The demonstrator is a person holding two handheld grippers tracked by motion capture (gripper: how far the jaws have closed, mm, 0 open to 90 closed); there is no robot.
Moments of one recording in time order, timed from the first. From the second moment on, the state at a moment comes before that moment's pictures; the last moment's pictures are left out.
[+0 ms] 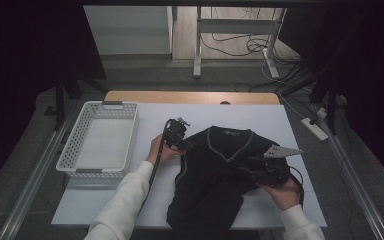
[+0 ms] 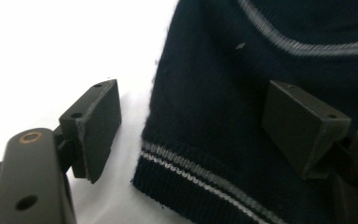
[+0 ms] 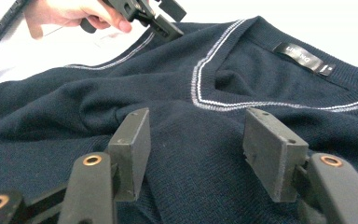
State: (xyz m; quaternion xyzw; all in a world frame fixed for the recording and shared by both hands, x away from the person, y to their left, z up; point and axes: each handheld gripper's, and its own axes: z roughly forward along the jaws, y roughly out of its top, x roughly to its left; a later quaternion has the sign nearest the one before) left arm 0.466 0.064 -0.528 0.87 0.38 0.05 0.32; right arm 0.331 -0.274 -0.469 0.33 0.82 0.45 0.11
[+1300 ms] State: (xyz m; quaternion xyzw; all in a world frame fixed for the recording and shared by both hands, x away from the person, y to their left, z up) left arm 0.471 0.152 -0.443 0.84 0.43 0.13 0.32; right arm 0.337 -0.285 -0.474 0.35 0.82 0.44 0.11
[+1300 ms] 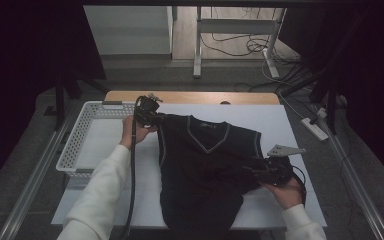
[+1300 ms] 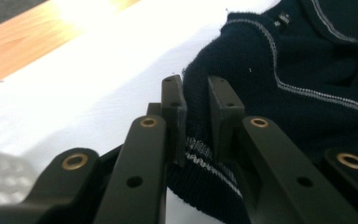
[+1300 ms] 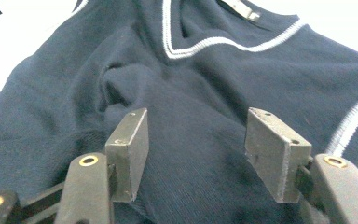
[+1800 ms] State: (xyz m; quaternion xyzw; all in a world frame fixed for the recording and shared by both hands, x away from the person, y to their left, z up) left arm 0.473 0.156 -0.435 0.82 0.46 0.15 0.31; right arm 0.335 -0.286 -0.473 0.35 0.81 0.45 0.12
